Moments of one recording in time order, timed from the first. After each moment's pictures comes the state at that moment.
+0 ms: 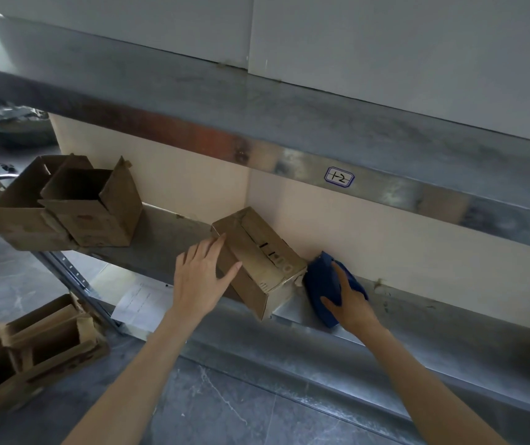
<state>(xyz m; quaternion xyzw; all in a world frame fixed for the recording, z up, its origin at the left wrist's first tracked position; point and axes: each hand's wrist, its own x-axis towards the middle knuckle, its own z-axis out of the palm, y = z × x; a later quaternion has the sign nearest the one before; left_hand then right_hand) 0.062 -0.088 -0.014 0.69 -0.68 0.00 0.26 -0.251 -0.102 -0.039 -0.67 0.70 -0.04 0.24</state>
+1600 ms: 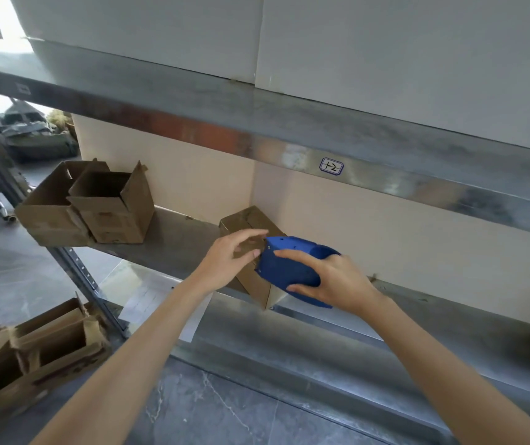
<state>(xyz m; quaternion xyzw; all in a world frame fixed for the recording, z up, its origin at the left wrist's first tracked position) 0.044 -0.059 0.062 0.52 -0.72 -0.31 0.35 -0.202 -0.058 0.078 -0.90 0.42 -0.10 0.02</state>
